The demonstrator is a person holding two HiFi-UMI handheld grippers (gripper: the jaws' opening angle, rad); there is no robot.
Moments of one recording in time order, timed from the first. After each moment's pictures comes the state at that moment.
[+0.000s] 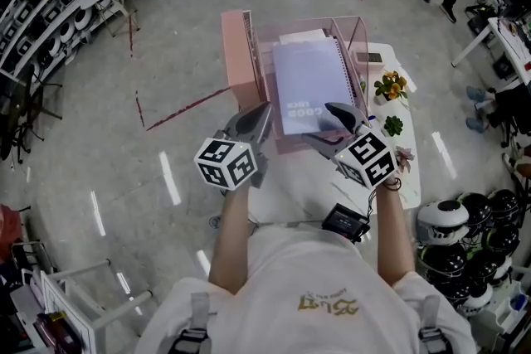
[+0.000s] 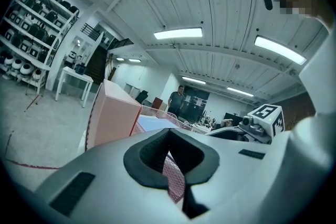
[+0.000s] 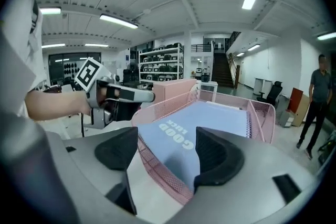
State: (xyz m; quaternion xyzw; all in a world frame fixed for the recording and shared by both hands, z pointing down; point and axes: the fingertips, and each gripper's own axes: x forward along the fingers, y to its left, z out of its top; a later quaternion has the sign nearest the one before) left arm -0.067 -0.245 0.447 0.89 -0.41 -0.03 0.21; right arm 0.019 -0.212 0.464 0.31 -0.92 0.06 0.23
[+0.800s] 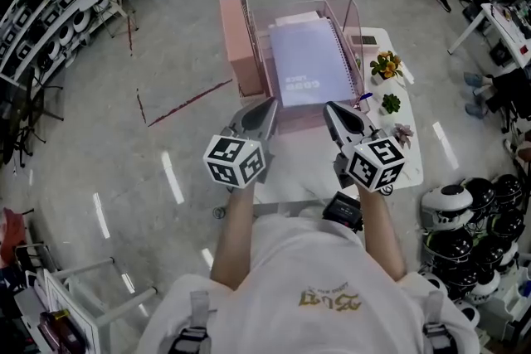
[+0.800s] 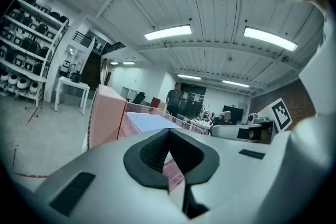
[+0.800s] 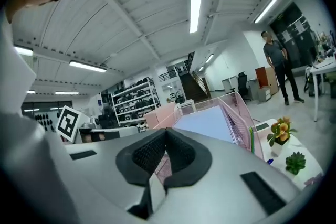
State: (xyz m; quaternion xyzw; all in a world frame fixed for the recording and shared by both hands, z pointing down) left arm -0.053 -0.186 0.443 0.90 -0.41 0.00 0.16; right arm 0.056 -0.165 0.432 0.45 -0.88 0.16 -0.01
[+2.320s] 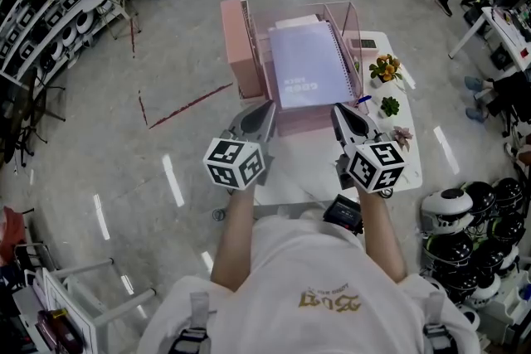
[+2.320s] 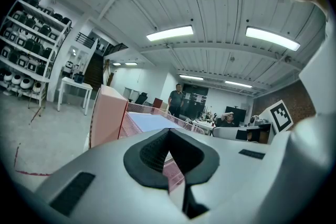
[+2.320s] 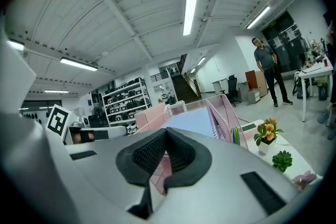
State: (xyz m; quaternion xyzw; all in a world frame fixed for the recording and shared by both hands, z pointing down) left arm -0.054 -0.180 0.443 0.89 -0.42 -0.01 0.17; right arm 0.080 -0.164 0.438 0.50 -0.85 0.16 -0.01
